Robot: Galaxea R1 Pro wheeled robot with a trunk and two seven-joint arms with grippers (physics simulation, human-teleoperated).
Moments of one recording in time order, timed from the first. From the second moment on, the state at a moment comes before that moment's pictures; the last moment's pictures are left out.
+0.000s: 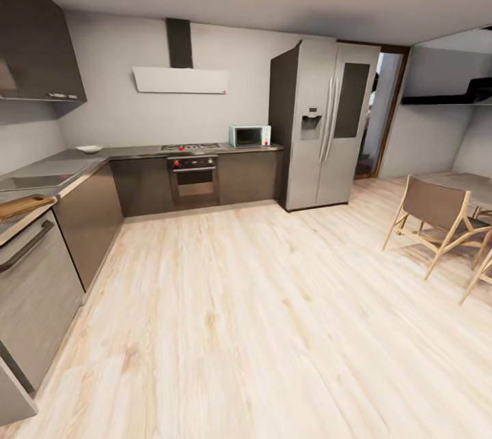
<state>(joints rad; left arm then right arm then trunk) 0.00 0.04 0.01 -0.41 0.01 -0.32 0.00 -0.01 0.04 0.00 -0.55 0.00 -0.49 -0.11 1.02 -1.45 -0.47</state>
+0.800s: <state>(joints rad) 0.00 0.04 0.01 -0.41 0.01 -0.32 0.00 -0.01 0.04 0.00 -0.54 0.00 -0.49 -0.11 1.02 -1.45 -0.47</state>
